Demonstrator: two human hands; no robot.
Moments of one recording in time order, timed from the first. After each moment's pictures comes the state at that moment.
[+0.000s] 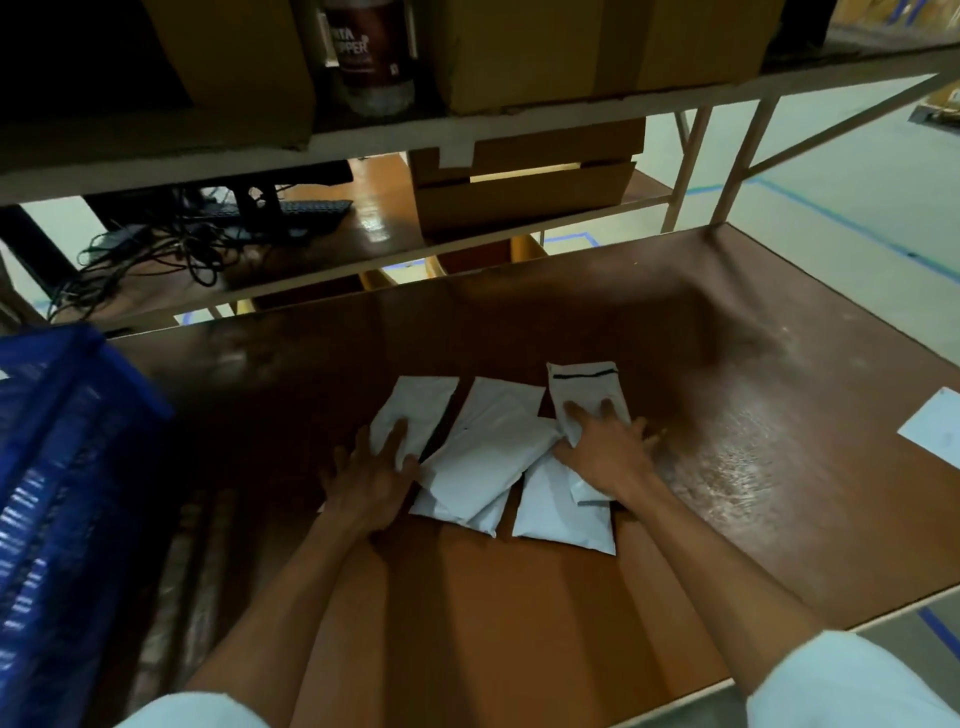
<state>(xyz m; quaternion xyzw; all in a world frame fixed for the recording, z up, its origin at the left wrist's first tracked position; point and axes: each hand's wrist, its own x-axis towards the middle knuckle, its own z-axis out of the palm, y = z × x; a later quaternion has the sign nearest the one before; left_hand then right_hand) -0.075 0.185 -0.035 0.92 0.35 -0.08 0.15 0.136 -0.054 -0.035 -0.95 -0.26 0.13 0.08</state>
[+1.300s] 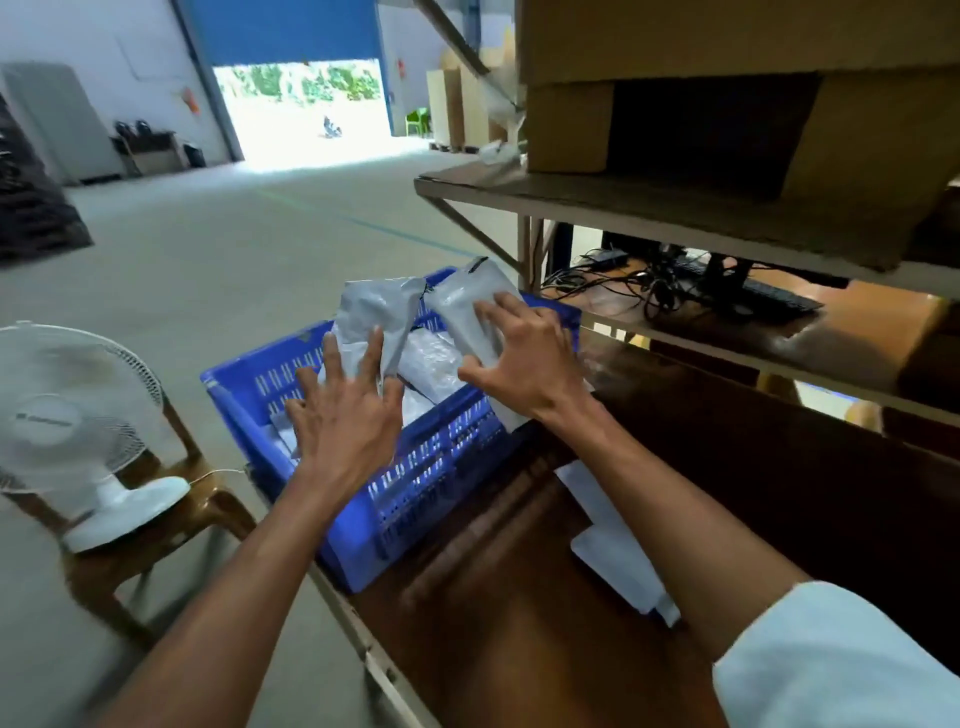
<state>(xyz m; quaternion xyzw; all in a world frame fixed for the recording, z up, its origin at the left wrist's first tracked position) -0.375 0.197 0.141 0.61 0.77 0.18 -0.07 -0.174 0.246 0.172 -0.55 -0.78 0.04 0.32</state>
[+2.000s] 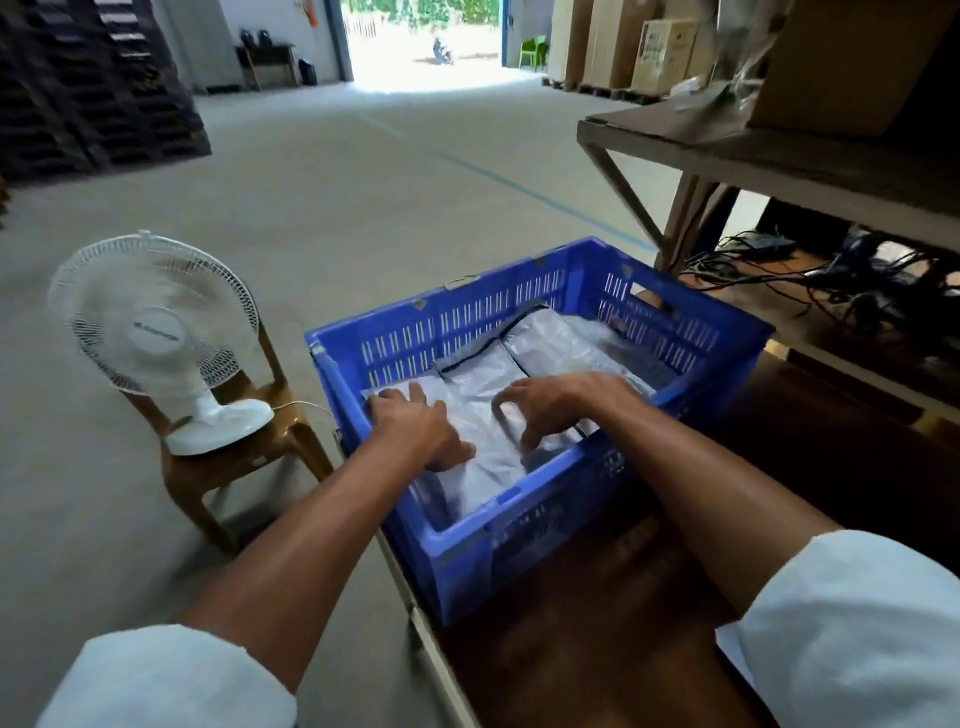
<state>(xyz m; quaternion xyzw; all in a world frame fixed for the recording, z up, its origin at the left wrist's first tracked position) -0.458 0.278 0.107 0.58 0.76 -0.28 0.08 -0.314 0.394 0.082 -0.42 -0.86 0.15 -0.26</state>
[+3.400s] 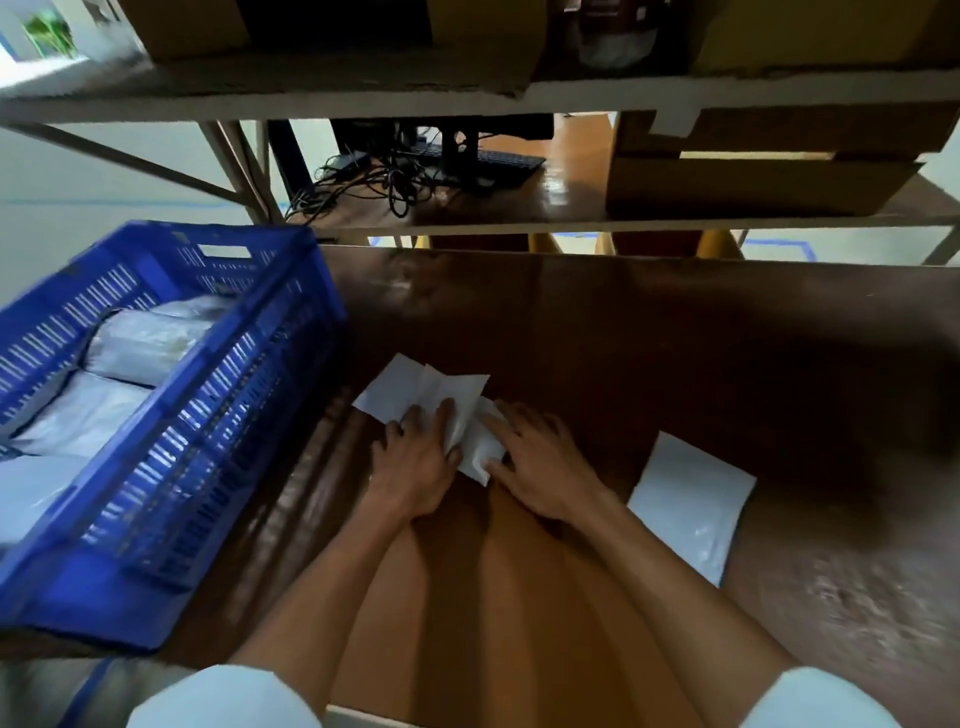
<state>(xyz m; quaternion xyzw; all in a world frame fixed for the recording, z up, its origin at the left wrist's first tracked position) -0.150 0.176 -0.028 0.86 0.48 -0.04 0.14 0.023 0.077 -0.042 -0.73 -0.66 0.12 0.12</state>
